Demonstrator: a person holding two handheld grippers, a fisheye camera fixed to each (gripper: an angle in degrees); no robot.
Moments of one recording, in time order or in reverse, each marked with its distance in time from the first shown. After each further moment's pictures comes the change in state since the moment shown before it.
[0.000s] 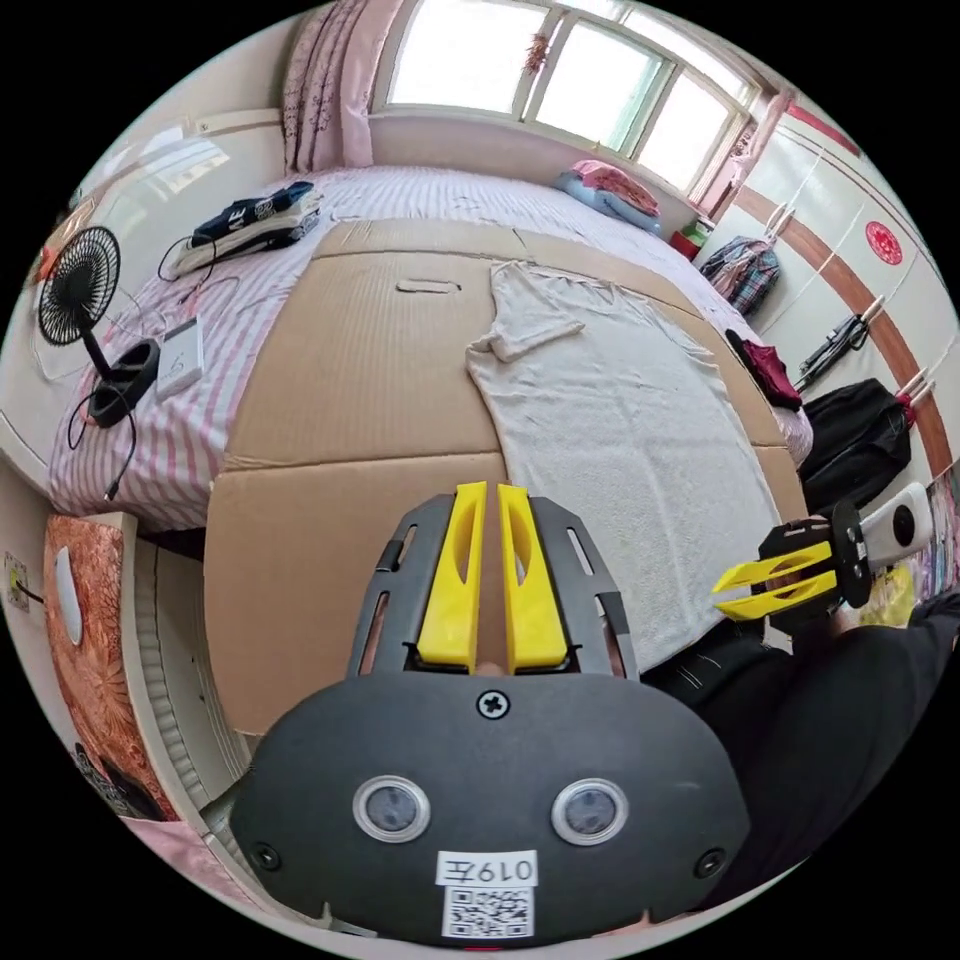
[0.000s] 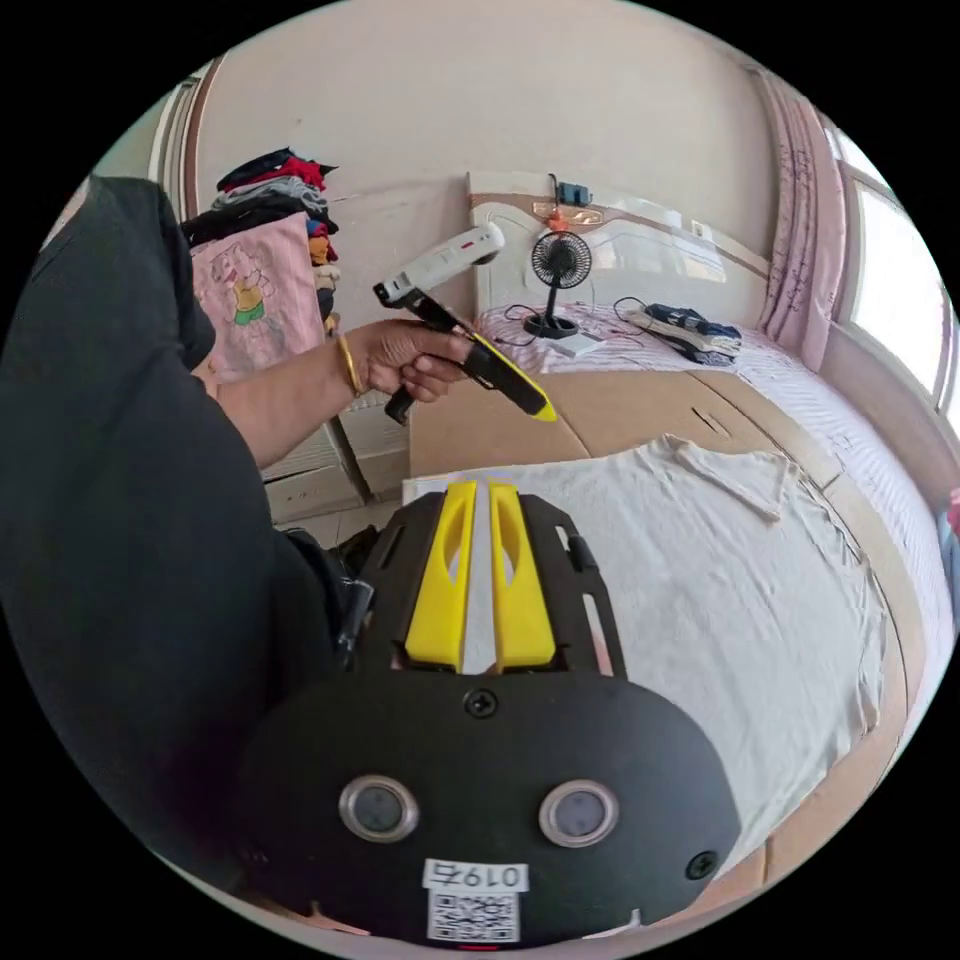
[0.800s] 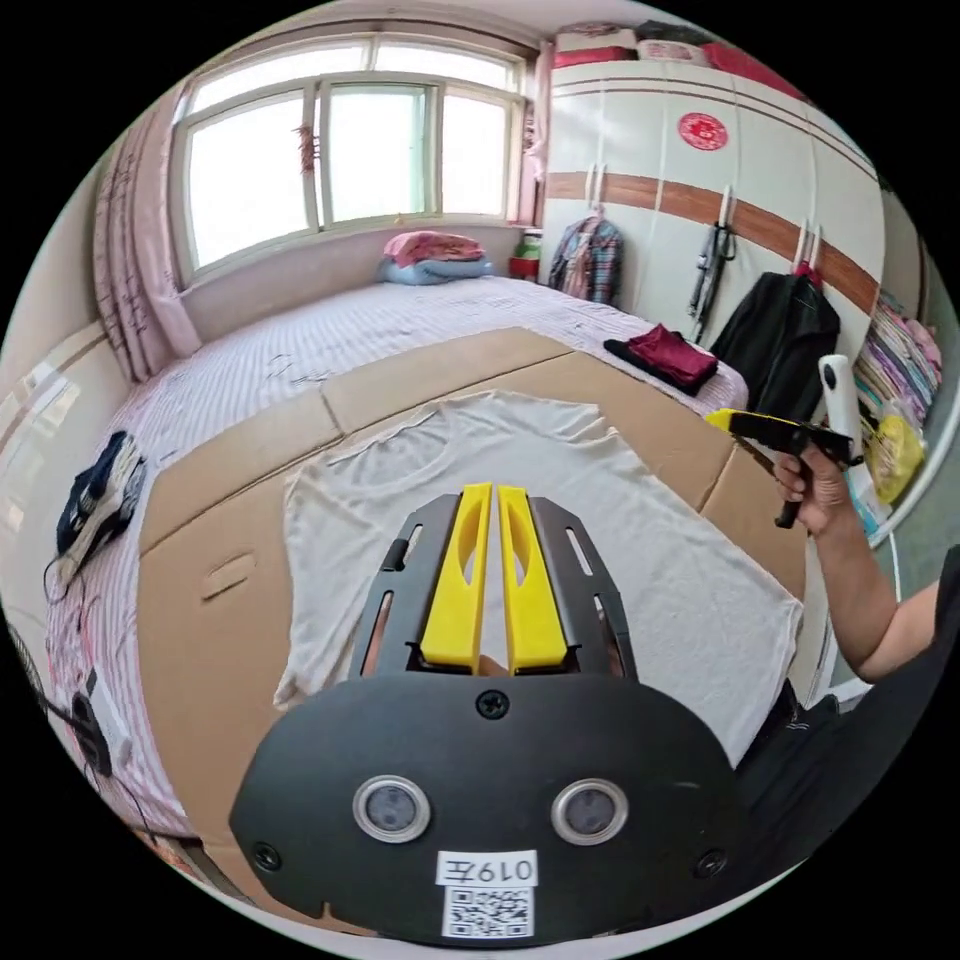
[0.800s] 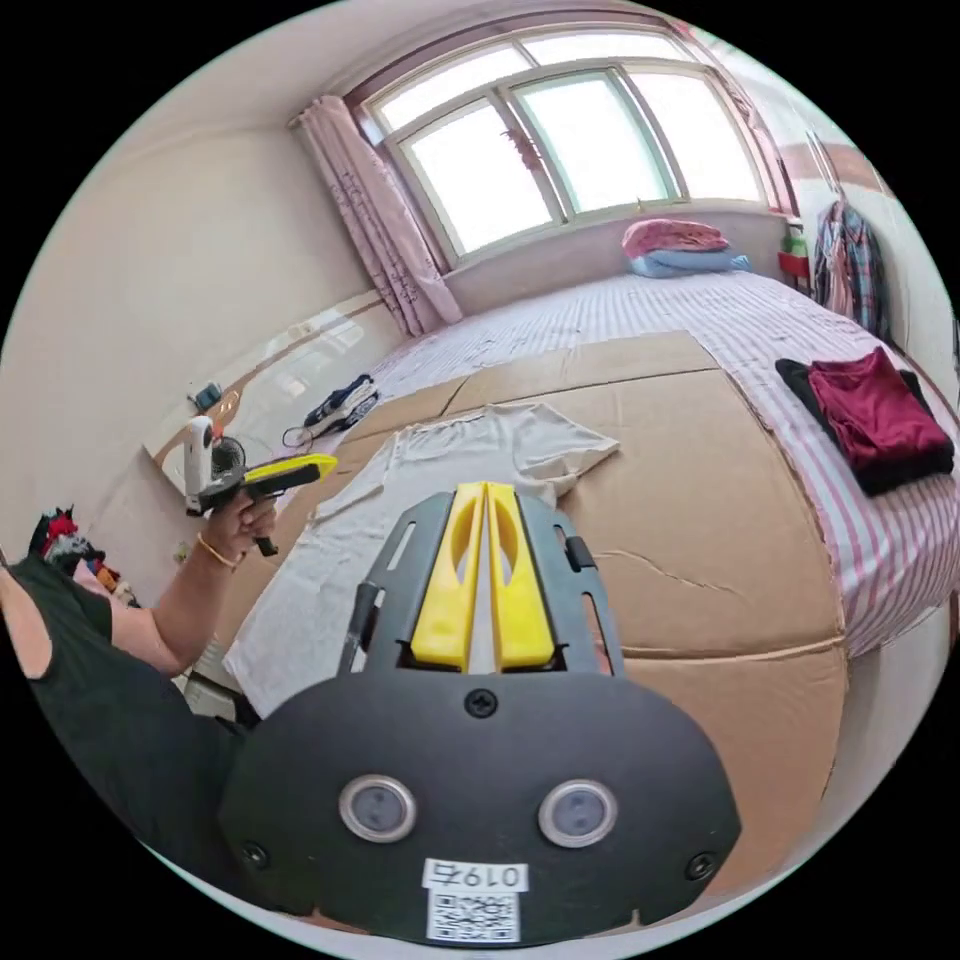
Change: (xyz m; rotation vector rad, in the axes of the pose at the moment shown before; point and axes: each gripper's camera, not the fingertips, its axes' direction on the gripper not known) left arm 0.352 -0.305 0.161 0.226 0.151 0.482; right arm 0.246 0.103 -0.356 0.283 0.467 0.887
